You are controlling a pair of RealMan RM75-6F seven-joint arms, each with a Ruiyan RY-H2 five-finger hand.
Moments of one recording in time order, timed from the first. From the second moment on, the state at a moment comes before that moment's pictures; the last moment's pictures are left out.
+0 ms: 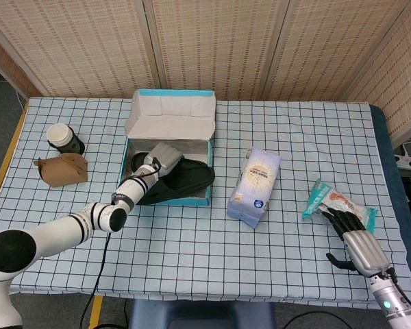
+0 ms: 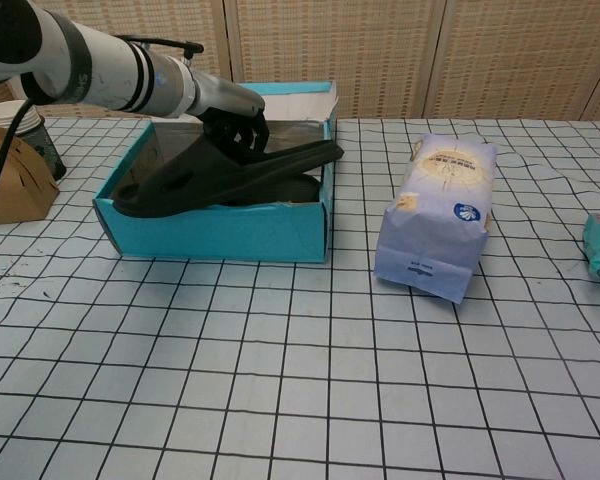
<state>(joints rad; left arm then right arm) -1.37 -1.50 -0.07 -1.13 0.53 0.44 0.53 0.17 -1.09 -0.05 -1.66 -1.55 1.27 0.05</state>
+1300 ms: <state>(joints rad) -1.08 -1.39 -0.25 -1.33 1.38 0.88 -0.21 0.16 -1.08 -0.06 -1.67 -1.57 1.27 0.05</state>
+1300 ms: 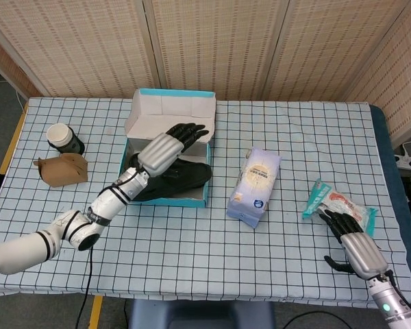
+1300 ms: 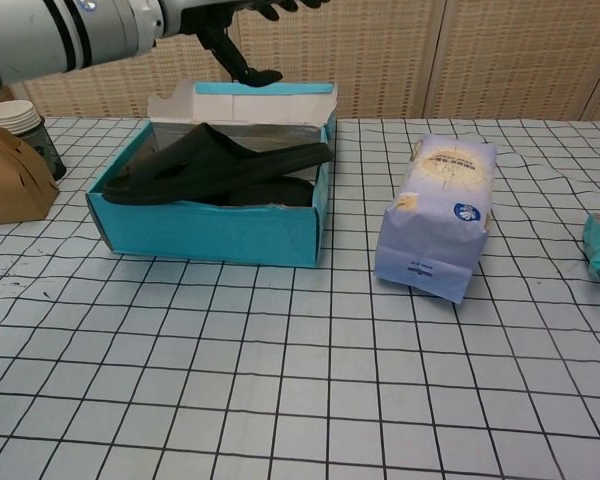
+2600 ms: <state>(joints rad) -0.86 -1.42 -0.11 -1.46 1.27 0.94 0.18 0.16 -1.06 -0.09 -1.68 -1.64 1.31 0.09</state>
